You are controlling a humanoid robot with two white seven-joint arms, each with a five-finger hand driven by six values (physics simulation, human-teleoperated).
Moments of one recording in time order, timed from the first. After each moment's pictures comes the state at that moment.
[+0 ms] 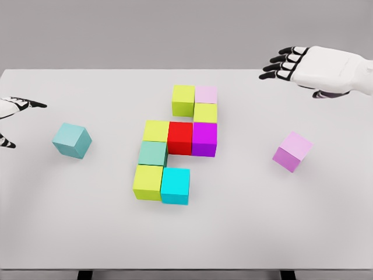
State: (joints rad) left arm -0.62 1.05 -0.69 -1.09 -0.15 -0.61 -0.39; right arm -0.69 -0.89 0.41 -1.66 0.50 -0.61 0.61
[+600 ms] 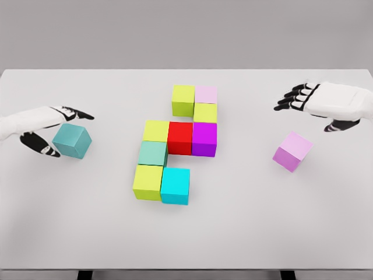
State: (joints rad) left arm -0.68 1.00 -0.88 -1.25 -0.03 -0.61 -0.39; right arm -0.57 -0.99 0.46 -1.59 0.39 -0.61 0.61
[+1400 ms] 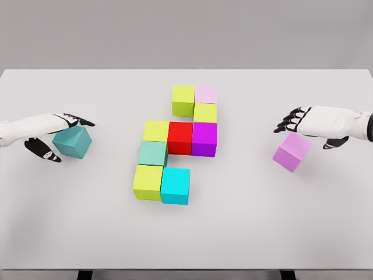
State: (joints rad) left arm -0.69 0.96 -0.90 -1.16 -0.08 -0.61 -0.39; right arm -0.58 -0.94 0.57 -1.49 0.54 -0.61 0.61
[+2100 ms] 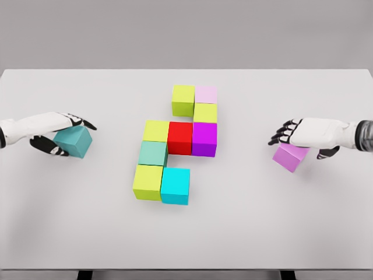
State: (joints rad) left arm -0.70 0.93 -0.90 -1.15 -0.08 -0.60 -0.39; right arm -0.58 -0.92 0.64 -1.49 0.56 -0.61 0.61
